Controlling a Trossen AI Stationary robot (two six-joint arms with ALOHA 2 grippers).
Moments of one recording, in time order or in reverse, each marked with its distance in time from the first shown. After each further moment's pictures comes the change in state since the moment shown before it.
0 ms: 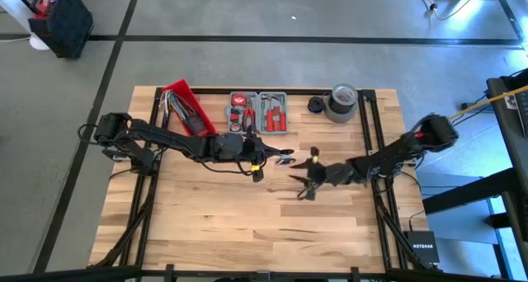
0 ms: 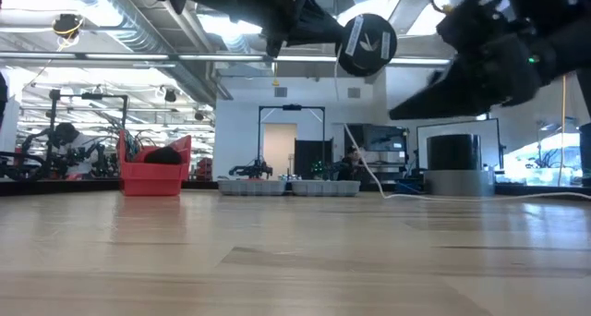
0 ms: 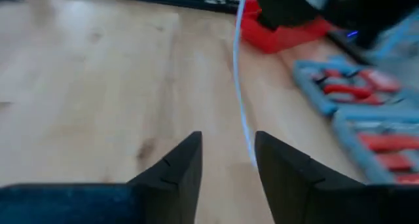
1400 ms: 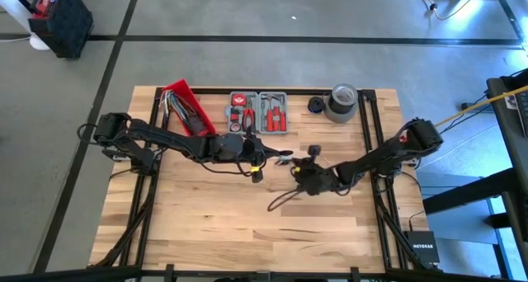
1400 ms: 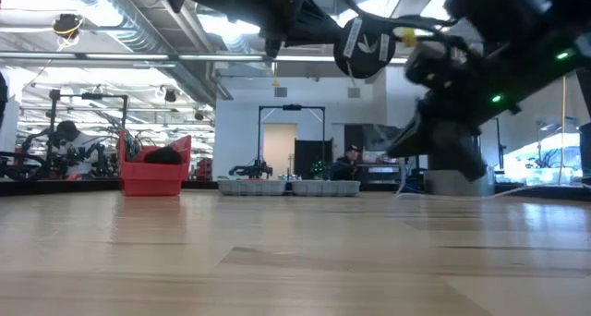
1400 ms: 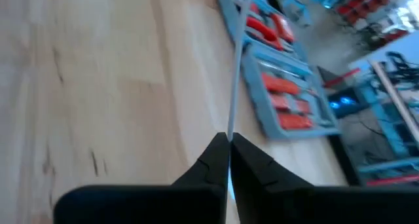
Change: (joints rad) left arm -0.004 -0.006 0.000 -0.027 0.001 0.006; right arm 0.026 0.176 0.219 -0.498 0.416 -0.060
